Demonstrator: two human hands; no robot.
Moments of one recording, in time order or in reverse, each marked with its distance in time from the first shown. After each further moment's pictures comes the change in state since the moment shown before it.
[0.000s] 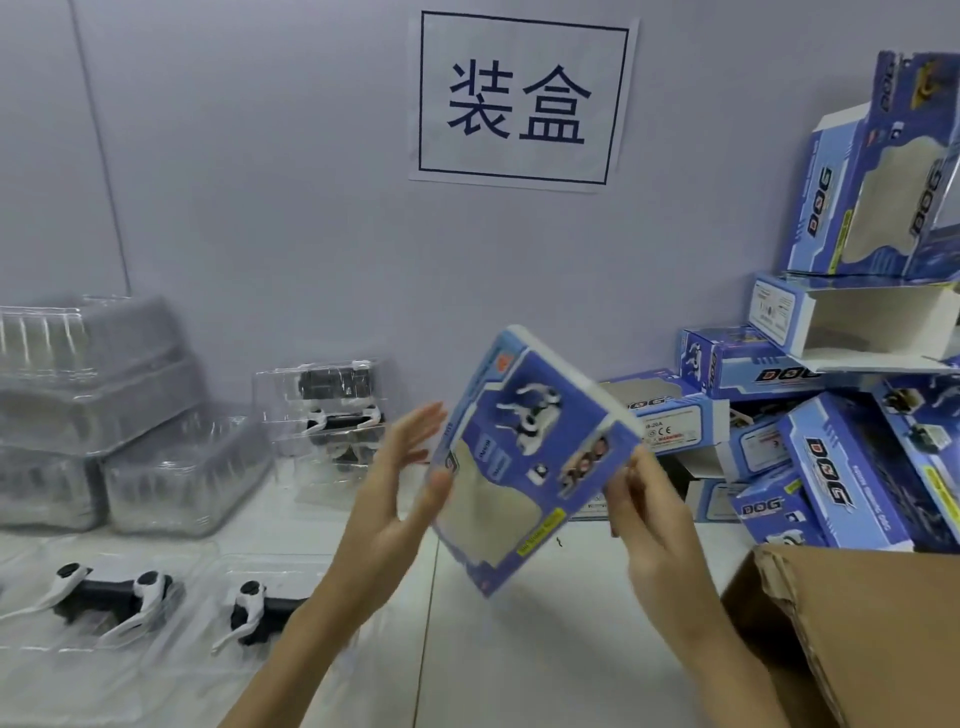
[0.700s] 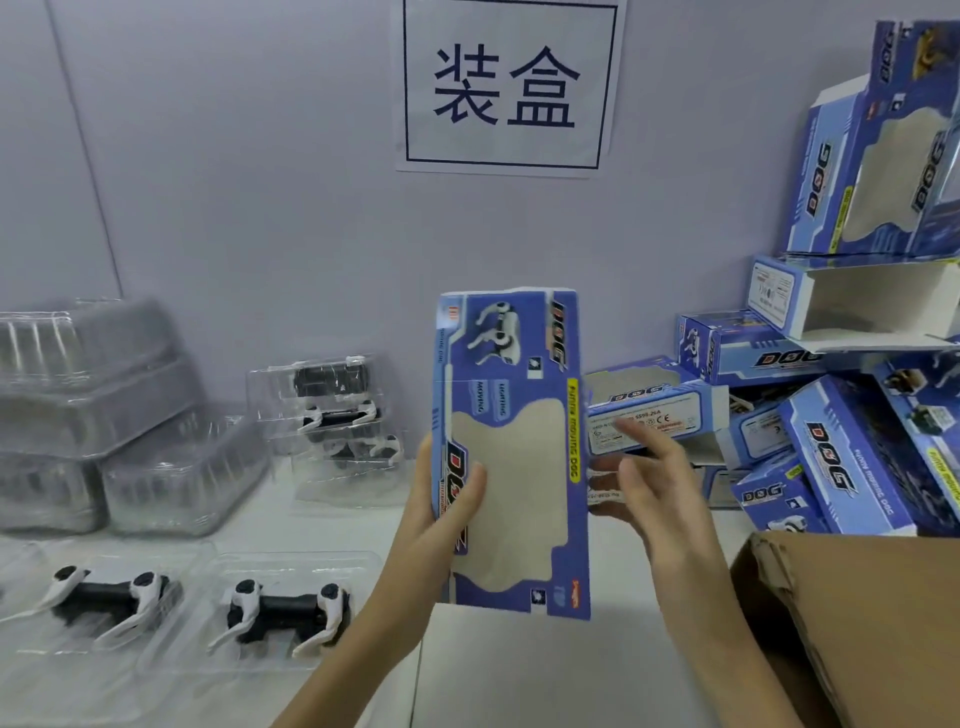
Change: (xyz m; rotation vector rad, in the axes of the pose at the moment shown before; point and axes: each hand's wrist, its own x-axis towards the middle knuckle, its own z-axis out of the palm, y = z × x) left_hand -0.013 0.004 0.044 -0.513 -0.017 -0.410; right_hand -0.004 -0.006 -0.008 0.254 0.128 0.199
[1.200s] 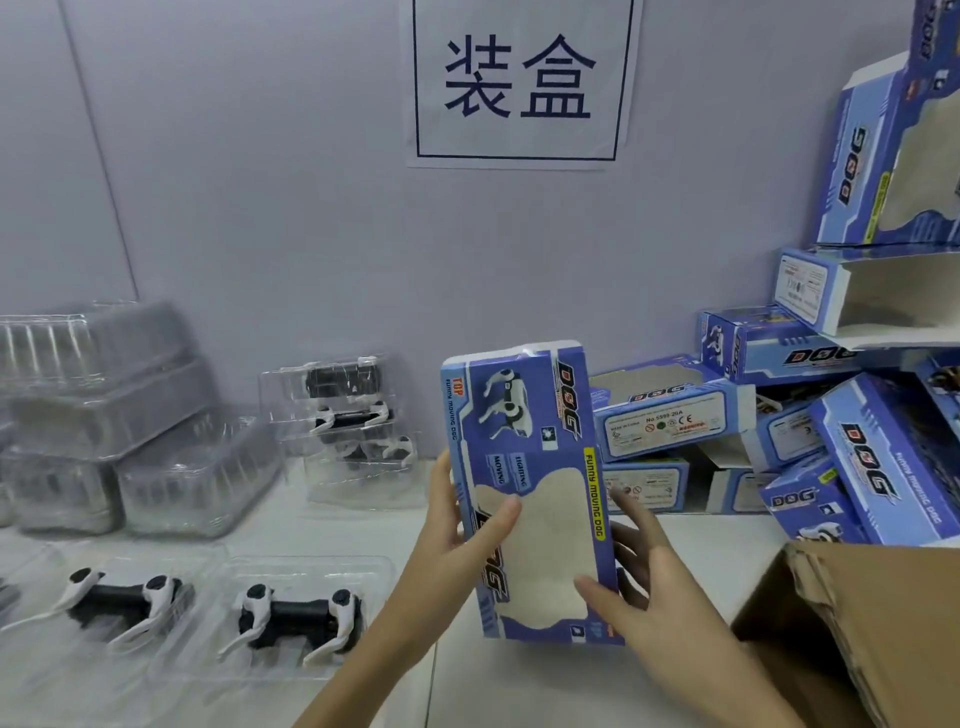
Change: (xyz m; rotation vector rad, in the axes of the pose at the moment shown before) left_hand 0.003 -0.010 -0.006 0.251 -0.026 0.038; right_hand -0.016 0.041 -0.007 -0.270 -0.239 0.424
